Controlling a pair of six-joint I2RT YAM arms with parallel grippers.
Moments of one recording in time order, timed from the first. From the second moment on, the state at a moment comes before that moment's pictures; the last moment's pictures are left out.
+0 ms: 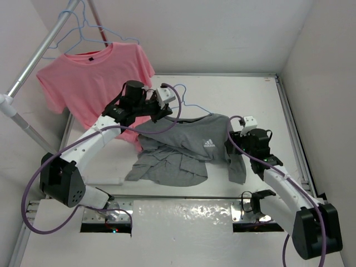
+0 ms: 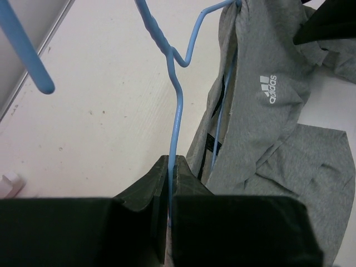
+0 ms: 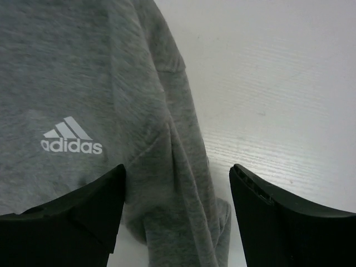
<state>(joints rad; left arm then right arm) -0.43 1.41 1.18 -0.29 0.59 0.46 0.18 0.92 0.35 0.03 -0.08 0.06</state>
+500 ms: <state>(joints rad) -0.43 1.40 1.16 -0.27 0.53 0.46 0.18 0.95 0.32 0.13 -0.02 0.08</state>
